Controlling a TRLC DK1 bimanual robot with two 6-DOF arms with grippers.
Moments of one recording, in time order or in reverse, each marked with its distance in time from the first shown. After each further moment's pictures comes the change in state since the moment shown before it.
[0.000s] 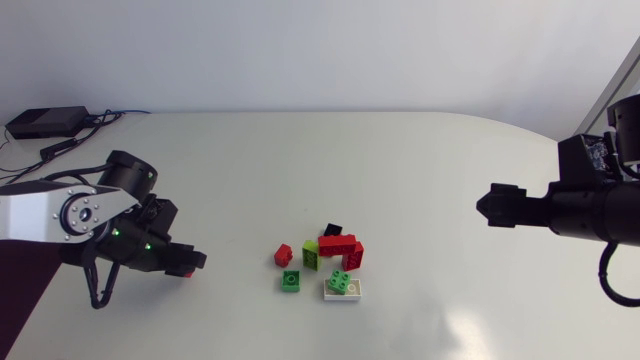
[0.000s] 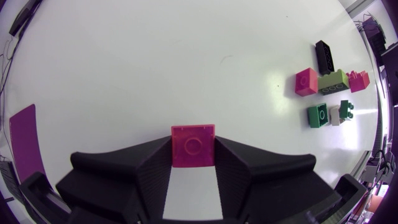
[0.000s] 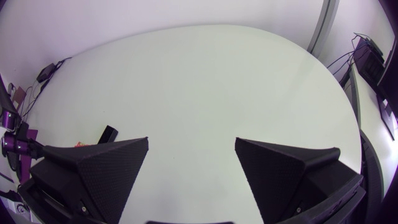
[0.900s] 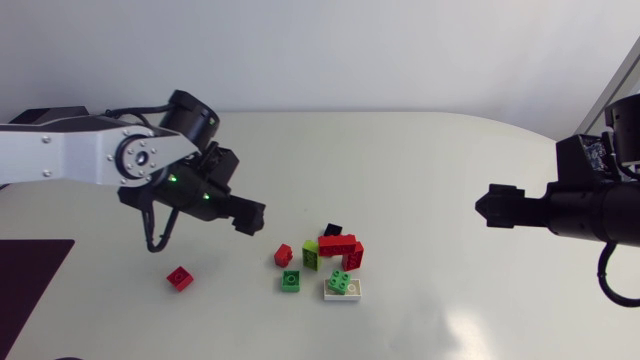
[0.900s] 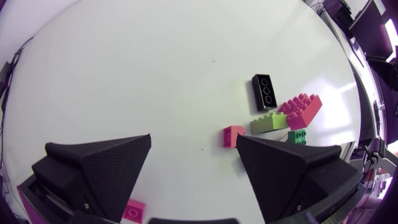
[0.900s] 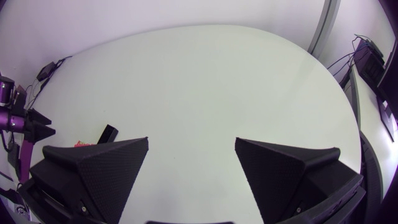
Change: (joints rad) left arm -0.251 0.147 0.330 -0.036 0.047 -0.008; right arm 0.013 0.000 0.000 0.000 0.013 0.000
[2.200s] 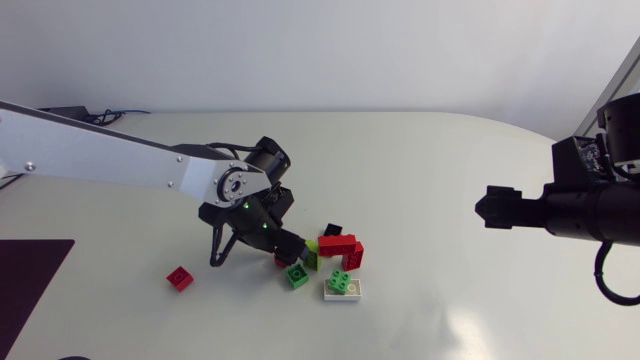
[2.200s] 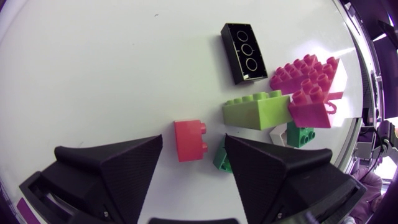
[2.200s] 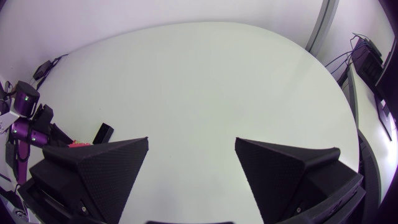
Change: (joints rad) left arm -0.167 0.295 0.113 -0.006 0.029 -0.038; right arm 0.000 0.022 0.000 0.000 0.017 0.000
